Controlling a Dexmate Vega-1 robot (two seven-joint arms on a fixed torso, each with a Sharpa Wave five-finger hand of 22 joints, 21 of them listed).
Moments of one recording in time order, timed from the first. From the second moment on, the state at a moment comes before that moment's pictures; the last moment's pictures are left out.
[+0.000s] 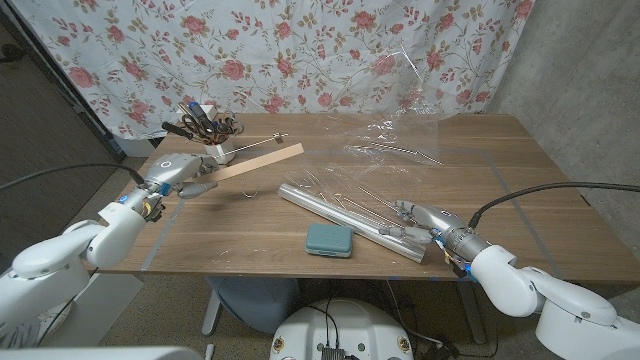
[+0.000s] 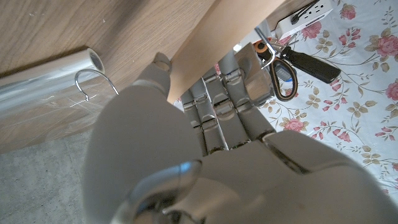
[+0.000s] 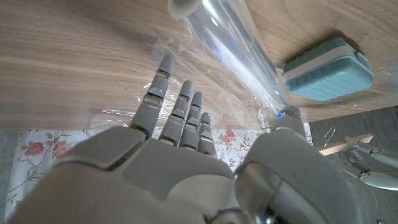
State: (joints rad) left arm 1.57 1.02 -0.18 -1.88 0.64 -0.10 0.33; left_hand 1.28 0.08 0.37 -0.16 0.18 0.64 0.04 0.70 0.51 0.66 -0.06 0.82 0.69 1.06 -0.09 0.24 0.63 0.76 -0.15 1.08 0.17; right arm -1.56 -1.14 -0.31 -2.40 -0.32 -0.47 -0.19; right_hand 0.51 0.01 0.06 -0.13 0.20 0.13 0.02 0.25 0.23 0.31 0.02 0.38 0.30 0.37 -0.04 0.42 0.33 0.61 0.13 0.29 0.18
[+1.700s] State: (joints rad) left arm 1.60 1.01 -0.19 -1.88 0.64 -0.12 0.34; left_hand 1.28 0.08 0.37 -0.16 0.18 0.64 0.04 0.70 0.51 0.66 -0.06 0.82 0.69 1.06 -0.09 0.23 0.63 0.76 -0.15 1.09 0.17; right arm -1.37 -1.10 -0.66 -2.44 -0.73 -0.78 -0.03; right_hand 0.66 0.10 0.12 -0.17 0.20 0.22 0.01 0.26 0.27 0.36 0.01 0.54 0.42 0.43 -0.05 0.48 0.45 0.67 0.11 0.29 0.19
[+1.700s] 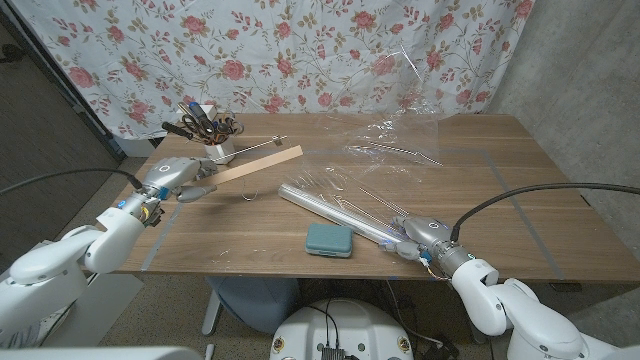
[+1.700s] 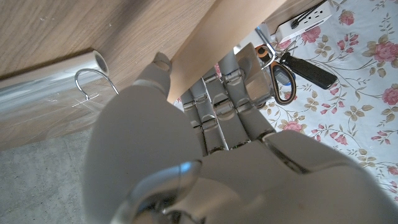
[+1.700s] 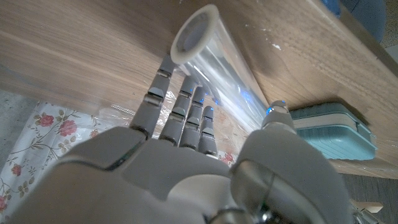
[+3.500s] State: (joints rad) left arm 1.60 1.01 -0.18 -1.86 0.62 -0.12 0.36; left_hand 1.28 0.08 0.37 -0.16 0.18 0.64 0.04 0.70 0.49 0.66 -0.06 0.83 0.68 1.06 -0.09 0.22 0.63 0.75 -0.15 1.10 0.17; right arm -1.28 -0.91 -0.77 -2.29 -1.02 -0.76 0.23; right_hand 1.06 0.06 0.25 -0.14 0.47 0.44 0.06 0.38 0.45 0.46 -0.01 0.96 0.74 0.79 -0.06 0.72 0.90 0.83 0.12 0.49 0.24
